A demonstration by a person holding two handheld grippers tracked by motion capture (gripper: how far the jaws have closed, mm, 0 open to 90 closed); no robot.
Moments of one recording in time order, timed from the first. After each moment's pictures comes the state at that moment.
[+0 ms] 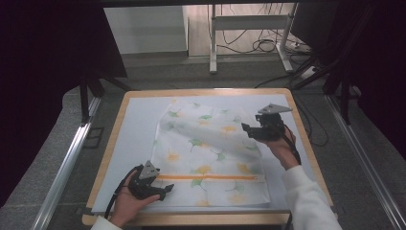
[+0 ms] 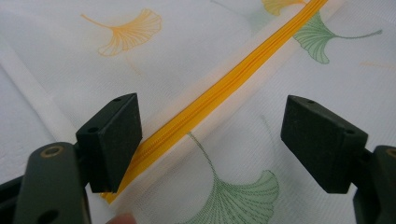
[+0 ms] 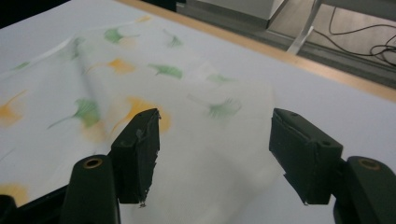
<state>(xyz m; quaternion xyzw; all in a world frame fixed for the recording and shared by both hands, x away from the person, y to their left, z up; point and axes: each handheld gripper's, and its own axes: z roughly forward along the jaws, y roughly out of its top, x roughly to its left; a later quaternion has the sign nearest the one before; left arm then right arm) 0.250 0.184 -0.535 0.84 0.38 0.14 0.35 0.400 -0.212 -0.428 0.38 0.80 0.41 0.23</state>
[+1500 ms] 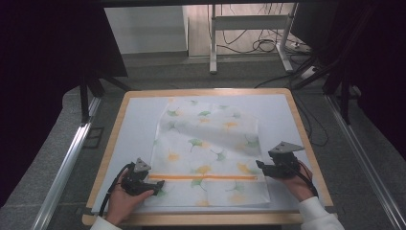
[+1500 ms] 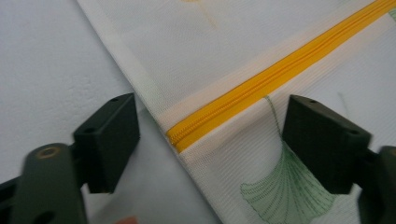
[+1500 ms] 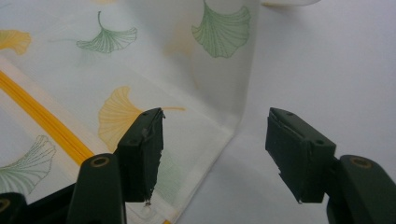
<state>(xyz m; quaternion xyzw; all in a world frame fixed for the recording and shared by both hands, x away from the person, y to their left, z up) 0.259 0.205 -0.540 0.82 0.47 0.14 0.30 0.327 -0.261 -0.493 0.38 0.83 0.34 0.20</state>
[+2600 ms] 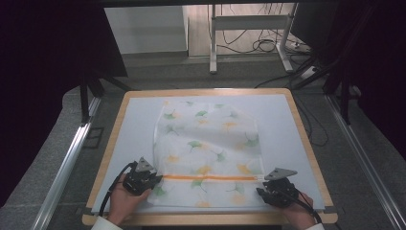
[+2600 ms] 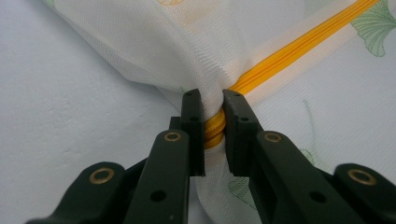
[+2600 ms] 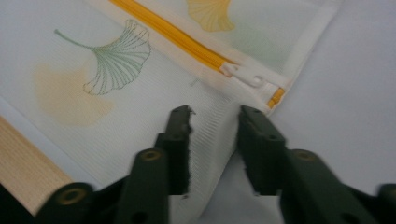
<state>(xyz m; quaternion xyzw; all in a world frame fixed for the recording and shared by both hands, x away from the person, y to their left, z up) 0.258 0.198 -0.532 0.83 0.44 0.13 0.31 0.255 -0.245 -0.510 0.40 0.87 0.26 0.15</state>
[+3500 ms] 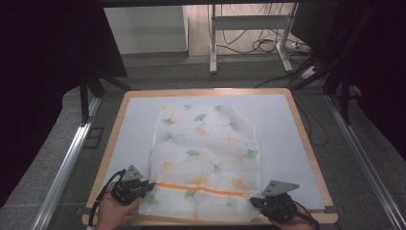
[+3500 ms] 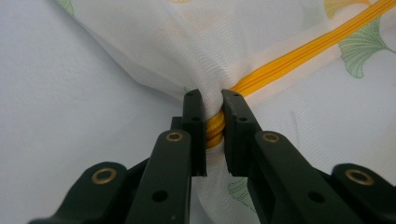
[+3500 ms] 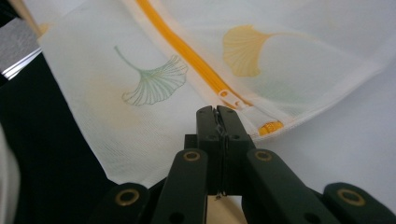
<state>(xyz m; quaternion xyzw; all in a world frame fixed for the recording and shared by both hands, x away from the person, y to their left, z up) 0.231 0.219 -0.526 0.82 0.44 0.12 0.33 0.217 -0.234 -0.497 0.33 0.88 0.33 0.09</state>
